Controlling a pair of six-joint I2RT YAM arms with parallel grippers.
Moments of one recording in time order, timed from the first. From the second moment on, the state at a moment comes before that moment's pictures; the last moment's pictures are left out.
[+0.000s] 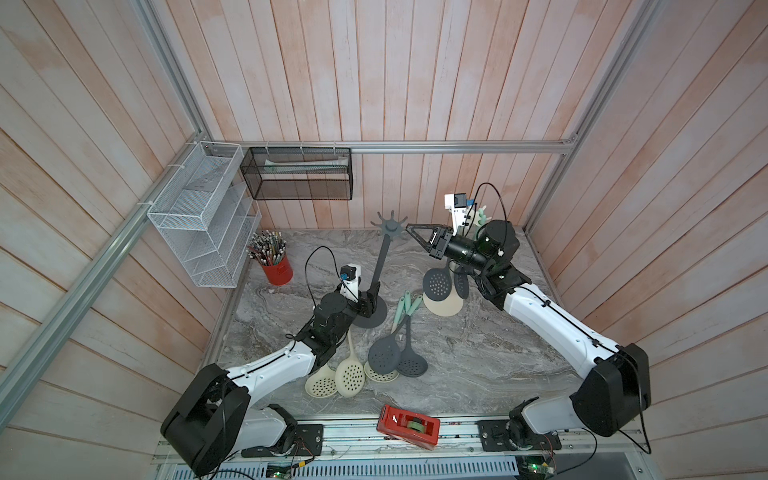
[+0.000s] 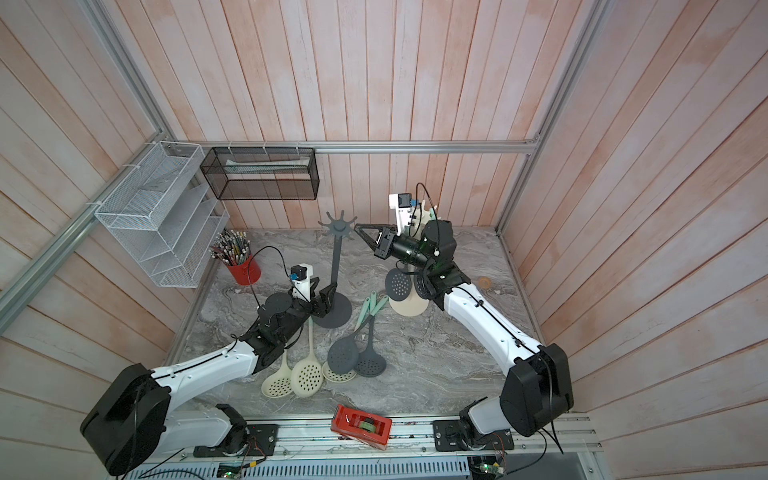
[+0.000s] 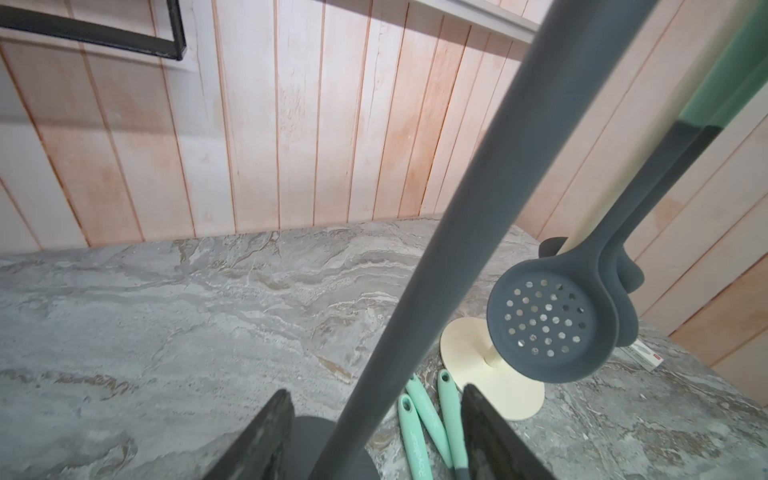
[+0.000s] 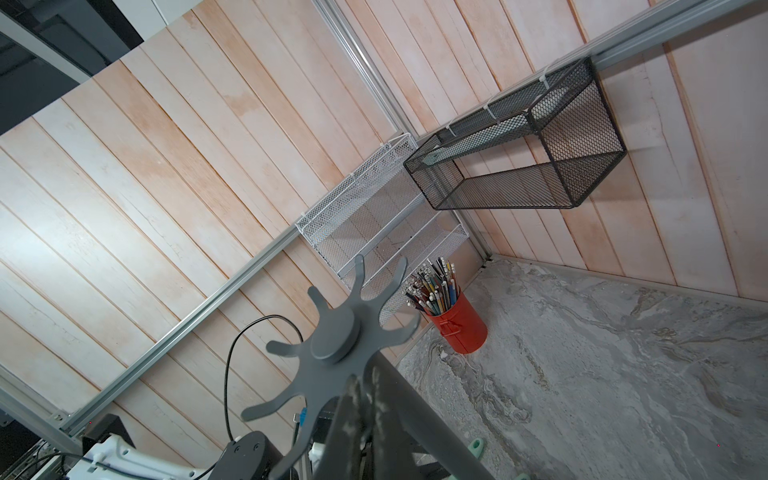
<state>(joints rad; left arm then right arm) -0.61 1.32 0.59 0.61 -0.10 -0.19 0.49 1.44 1.22 0.40 -0.68 0.76</state>
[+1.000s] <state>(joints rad) -0.61 1.54 0.71 0.70 0.05 0.00 0.50 1.46 1.24 0.42 -0.67 0.78</state>
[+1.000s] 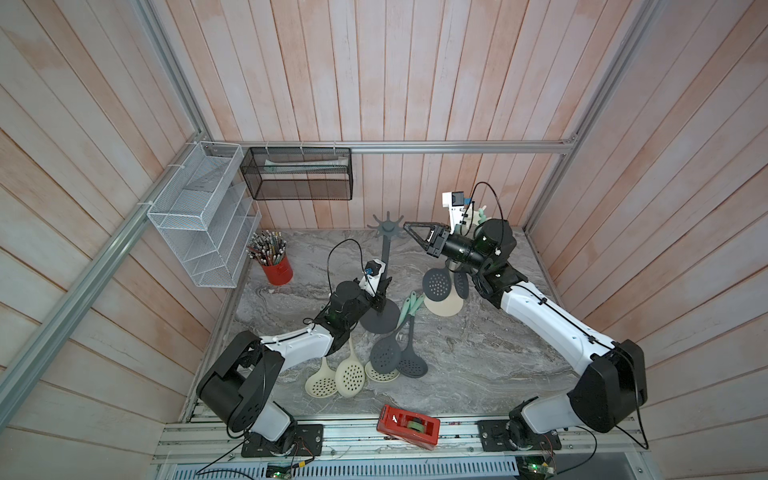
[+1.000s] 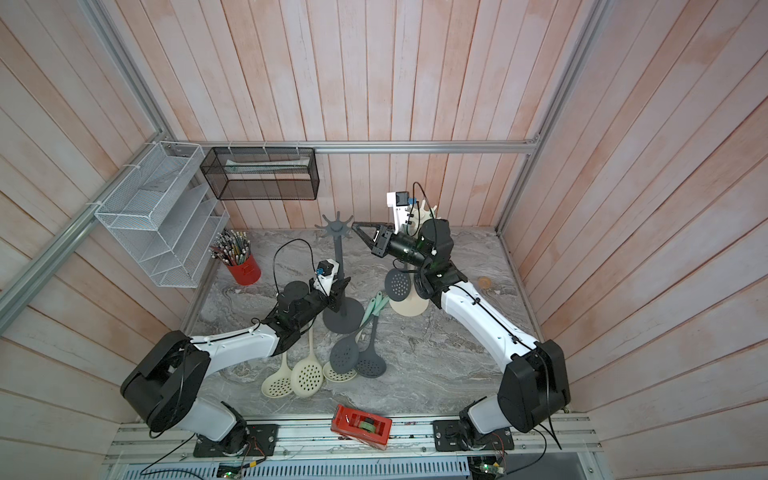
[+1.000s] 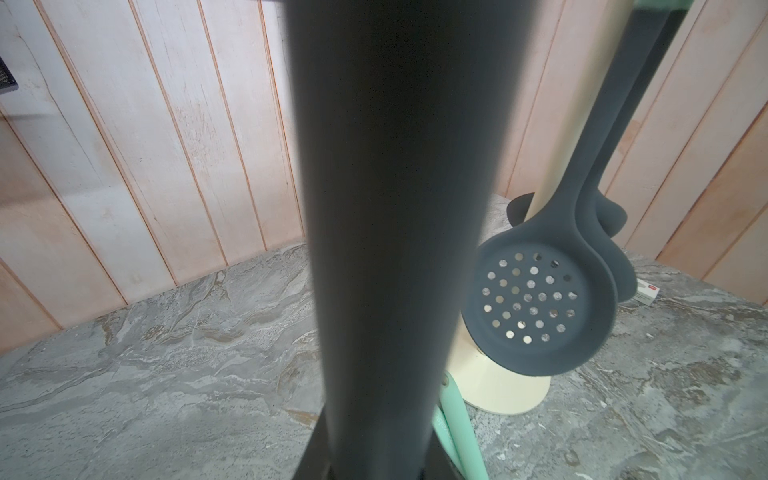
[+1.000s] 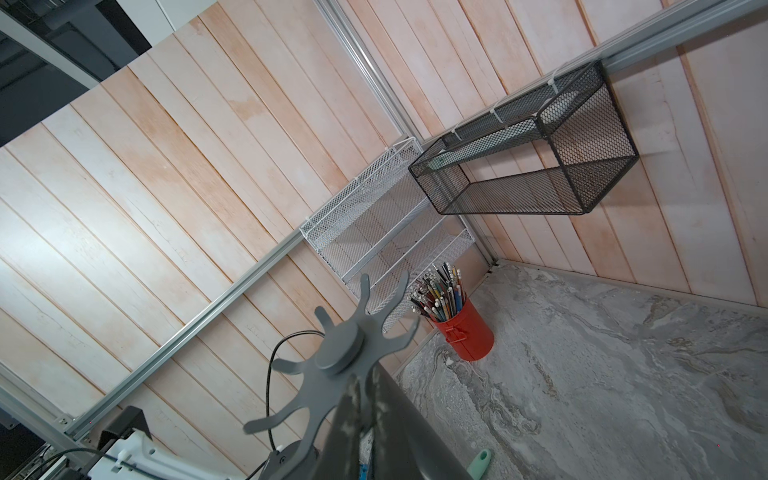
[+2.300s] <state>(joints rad) -0.47 1.77 0.90 0.80 -0.09 0.02 0.47 1.32 1.18 0.36 -0.63 0.72</state>
